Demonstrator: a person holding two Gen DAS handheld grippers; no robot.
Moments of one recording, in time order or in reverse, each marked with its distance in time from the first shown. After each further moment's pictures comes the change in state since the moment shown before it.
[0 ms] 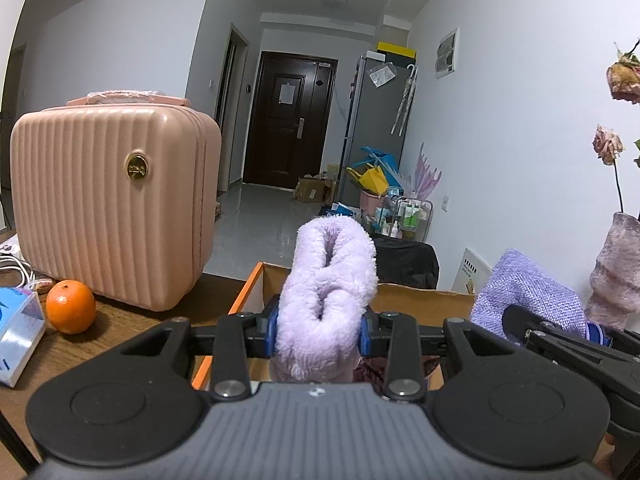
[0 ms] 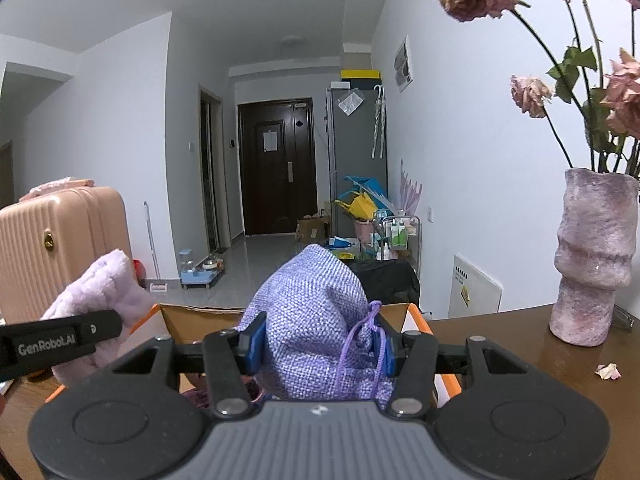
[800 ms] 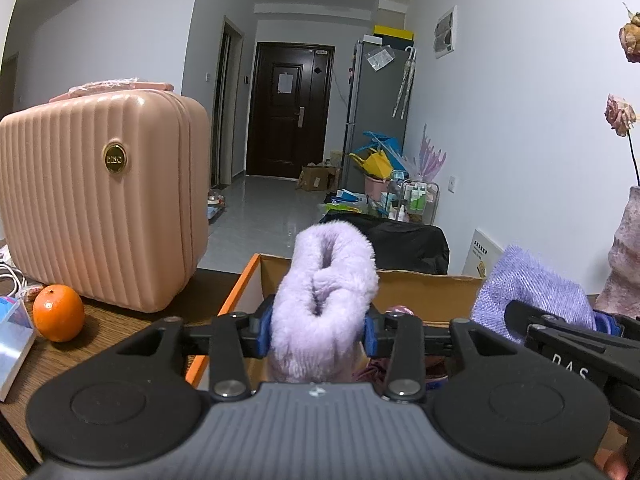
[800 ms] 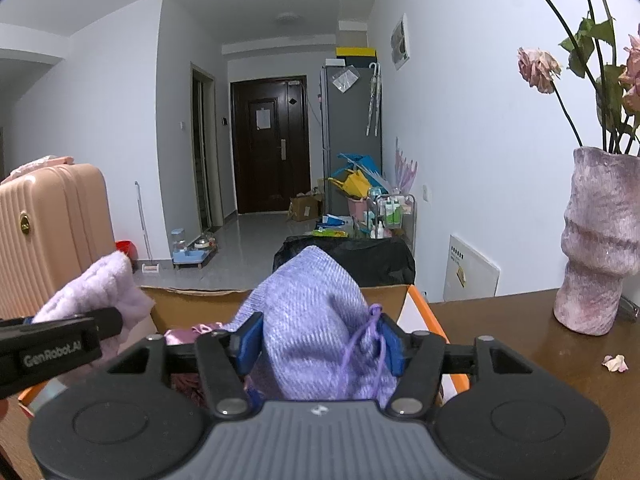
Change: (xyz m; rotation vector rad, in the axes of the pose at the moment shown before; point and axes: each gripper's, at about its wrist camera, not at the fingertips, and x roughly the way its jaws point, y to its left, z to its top) left arm 0.033 -0.005 -0.003 0.049 0.036 0.024; right arm 0.030 -0.005 -0.001 0.003 0.073 -0.023
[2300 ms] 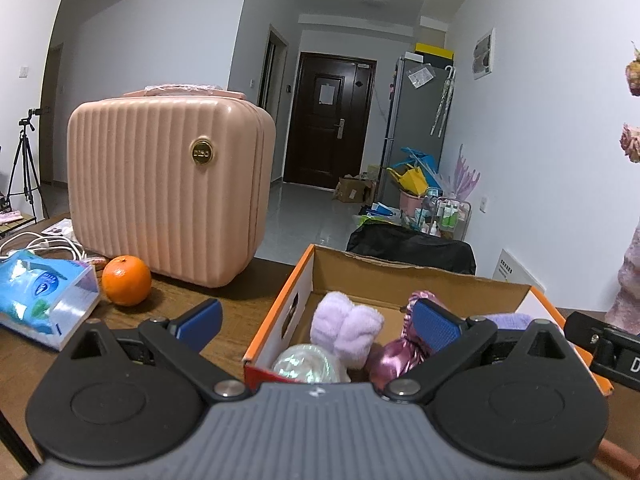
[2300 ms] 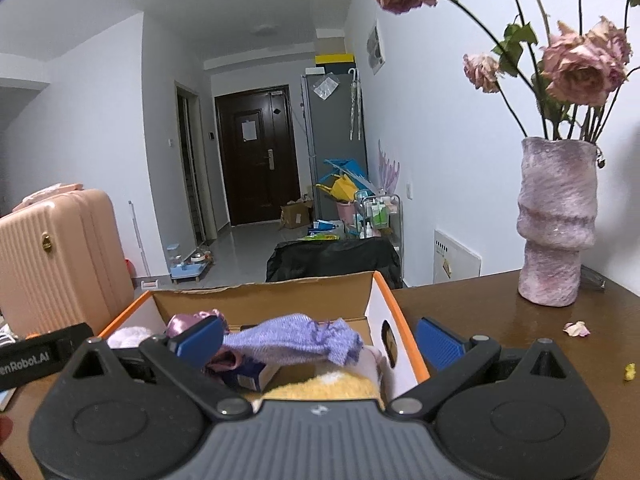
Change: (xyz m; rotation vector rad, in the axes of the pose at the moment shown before) left arm -0.060 0.017 -0.019 -0.079 -0.038 0.104; right arm -0.071 -0.024 -0.015 0.070 -0.029 -0.012
